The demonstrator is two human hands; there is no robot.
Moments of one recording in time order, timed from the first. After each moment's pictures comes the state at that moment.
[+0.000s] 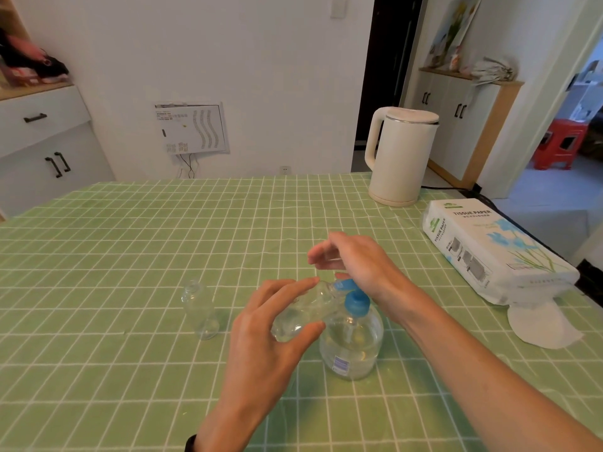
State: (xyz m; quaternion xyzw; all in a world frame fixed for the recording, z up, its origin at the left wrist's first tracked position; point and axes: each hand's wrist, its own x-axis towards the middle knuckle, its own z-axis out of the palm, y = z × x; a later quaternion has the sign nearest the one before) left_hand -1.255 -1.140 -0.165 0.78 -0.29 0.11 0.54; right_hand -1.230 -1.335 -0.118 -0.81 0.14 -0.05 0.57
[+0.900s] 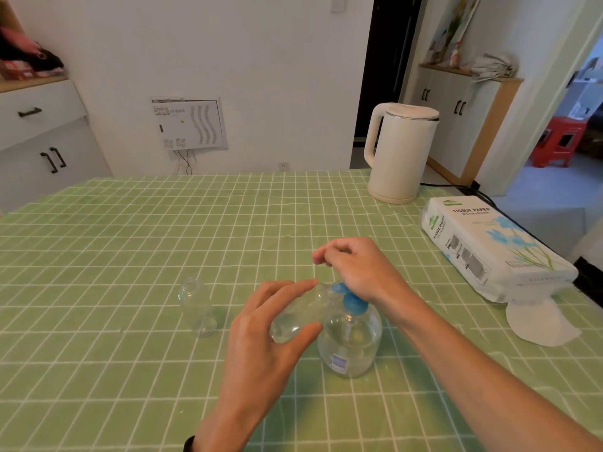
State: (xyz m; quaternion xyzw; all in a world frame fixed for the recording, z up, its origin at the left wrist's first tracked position) left_hand -1.253 -1.139 -0.174 0.78 -0.29 0.11 0.54; right_hand -1.234 -1.333 -0.124 -0.85 0.13 -0.07 0.50
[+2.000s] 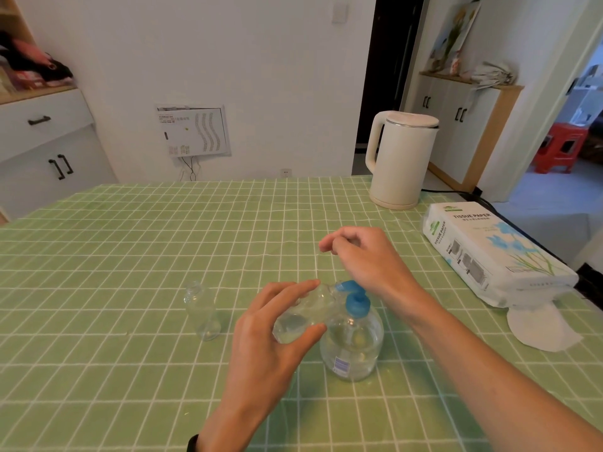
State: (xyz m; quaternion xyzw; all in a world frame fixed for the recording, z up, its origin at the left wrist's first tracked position) left_hand -1.255 -1.139 -0.166 0.78 -0.29 0.11 0.55; right_hand -1.242 -1.331 -0.101 -0.85 0.12 -0.12 0.50
